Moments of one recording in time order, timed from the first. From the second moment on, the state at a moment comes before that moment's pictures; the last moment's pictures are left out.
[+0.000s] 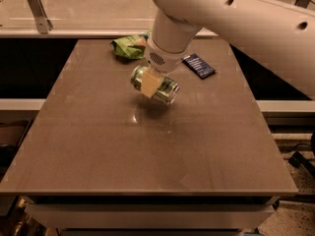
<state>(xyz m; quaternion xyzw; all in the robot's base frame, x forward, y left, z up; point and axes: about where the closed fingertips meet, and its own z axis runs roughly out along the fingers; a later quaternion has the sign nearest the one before) 0.570 0.000 0.875 -0.49 0.85 0.04 0.17</state>
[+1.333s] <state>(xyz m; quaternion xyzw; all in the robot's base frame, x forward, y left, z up) 0.579 0.009 0.931 -0.47 0.80 0.14 0.34</state>
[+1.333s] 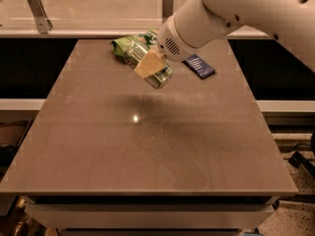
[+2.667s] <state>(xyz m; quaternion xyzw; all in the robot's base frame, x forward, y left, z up) 0.588 0.022 0.915 -0.45 0.72 0.29 0.43</state>
